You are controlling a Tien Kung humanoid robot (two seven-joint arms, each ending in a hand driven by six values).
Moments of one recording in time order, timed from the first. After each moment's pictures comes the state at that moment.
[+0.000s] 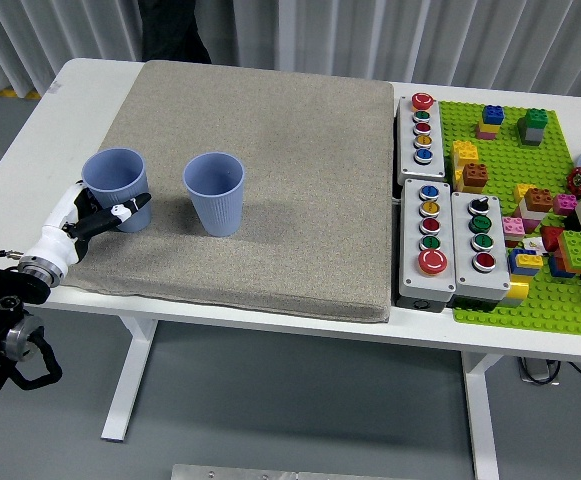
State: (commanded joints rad) left arm -0.24 0.36 -1.17 -1.14 0.89 0.00 -0.17; right arm 0.18 -0.11 1.15 0.18 -0.57 -0.16 -0.20
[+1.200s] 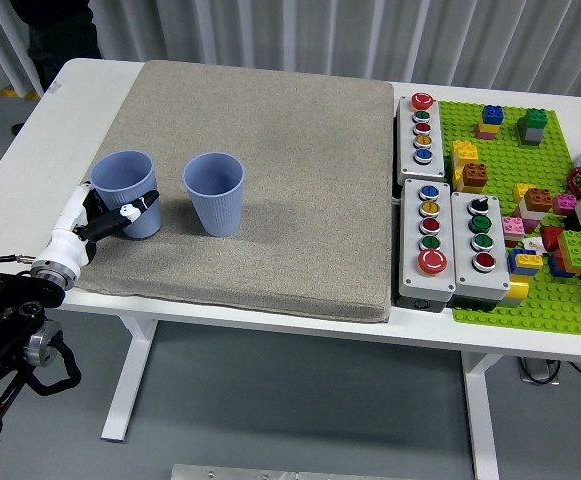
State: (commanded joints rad) left arm -0.23 0.34 -1.13 -1.19 0.93 0.14 -0.18; right arm 0.19 -0.11 1.15 0.18 -0.57 -0.16 -0.21
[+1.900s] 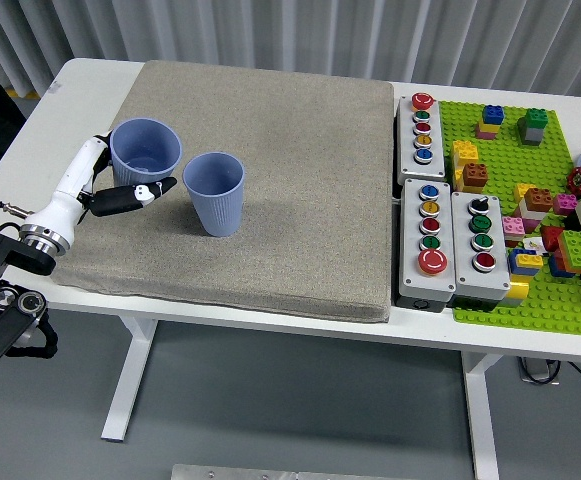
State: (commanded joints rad) left arm -0.25 0.42 -1.18 -1.41 1.45 0.16 -0.05; right arm 0.18 -0.11 1.15 0.18 -0.58 -0.16 -0.21
